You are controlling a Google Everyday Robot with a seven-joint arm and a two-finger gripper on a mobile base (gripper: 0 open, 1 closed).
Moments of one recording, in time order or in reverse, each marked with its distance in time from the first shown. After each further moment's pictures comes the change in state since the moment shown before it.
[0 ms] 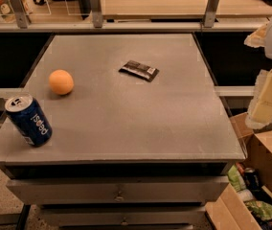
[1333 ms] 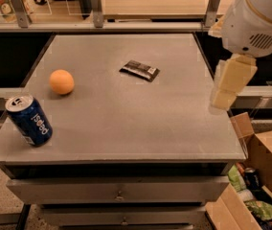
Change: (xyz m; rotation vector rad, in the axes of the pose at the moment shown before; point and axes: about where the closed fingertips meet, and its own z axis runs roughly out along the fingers) arm -0.059 -0.017 0.016 0.029 -0.044 -0.093
